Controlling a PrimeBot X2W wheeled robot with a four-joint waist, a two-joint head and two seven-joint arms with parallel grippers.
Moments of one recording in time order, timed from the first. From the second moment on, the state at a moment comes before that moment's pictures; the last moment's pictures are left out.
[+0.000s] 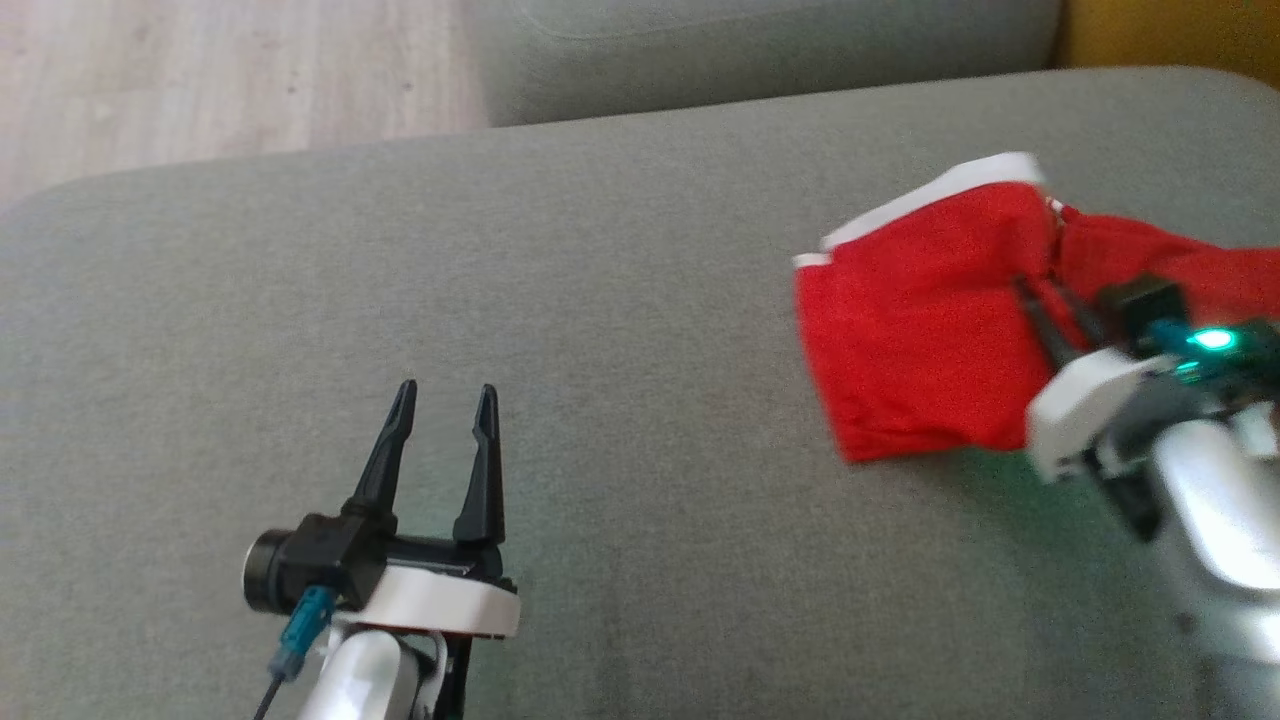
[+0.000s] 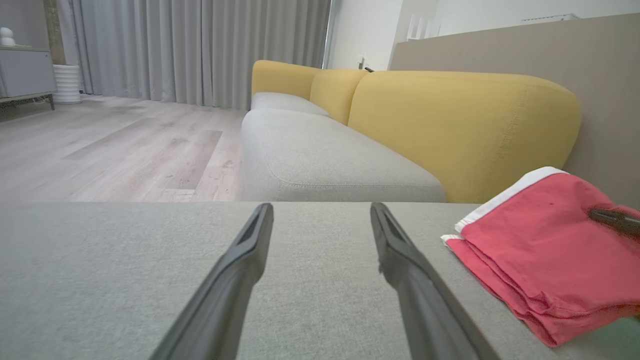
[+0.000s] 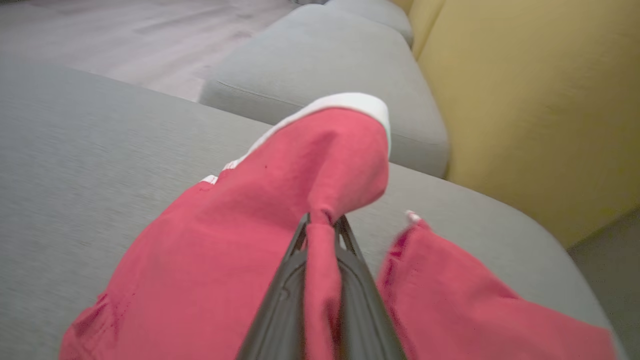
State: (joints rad) left arm -0.13 0.05 -0.29 0.25 -0.26 0.00 -0.26; right arm -0.48 -0.30 0.27 0.63 0.08 0.13 -0.02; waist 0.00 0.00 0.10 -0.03
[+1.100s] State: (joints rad) left arm -0.24 0.05 -0.25 0.24 -0.24 -0.04 -0.26; right arm -0.49 -0.64 -0.01 0.60 -0.04 0.13 0.18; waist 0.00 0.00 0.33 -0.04
